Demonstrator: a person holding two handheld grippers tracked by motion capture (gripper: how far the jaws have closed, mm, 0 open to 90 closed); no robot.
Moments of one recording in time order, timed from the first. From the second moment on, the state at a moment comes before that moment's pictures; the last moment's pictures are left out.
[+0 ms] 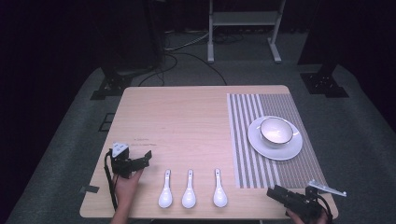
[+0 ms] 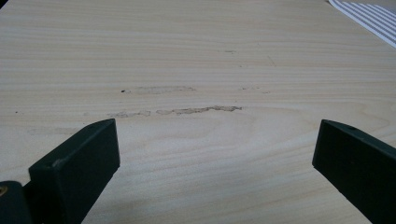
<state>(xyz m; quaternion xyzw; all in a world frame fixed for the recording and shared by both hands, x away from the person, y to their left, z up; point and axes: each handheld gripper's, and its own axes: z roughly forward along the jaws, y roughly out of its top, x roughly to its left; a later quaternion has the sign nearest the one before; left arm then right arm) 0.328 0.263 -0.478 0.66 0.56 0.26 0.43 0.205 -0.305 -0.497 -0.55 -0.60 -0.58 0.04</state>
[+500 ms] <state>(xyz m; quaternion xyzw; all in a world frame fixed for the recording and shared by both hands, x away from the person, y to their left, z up) 0.328 0.263 -0.478 0.66 0.55 0.26 0.43 0.209 -0.278 -0.495 -0.53 -0.63 -0.56 0.05</state>
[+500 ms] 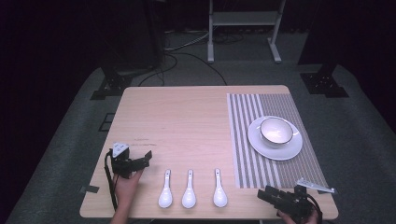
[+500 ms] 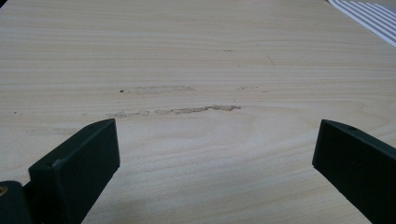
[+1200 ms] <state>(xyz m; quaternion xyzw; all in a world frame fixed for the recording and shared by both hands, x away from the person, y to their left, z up) 0.328 0.263 -0.478 0.66 0.56 0.26 0.43 0.220 -0.247 -0.491 -0.50 -0.66 -0.55 0.08</state>
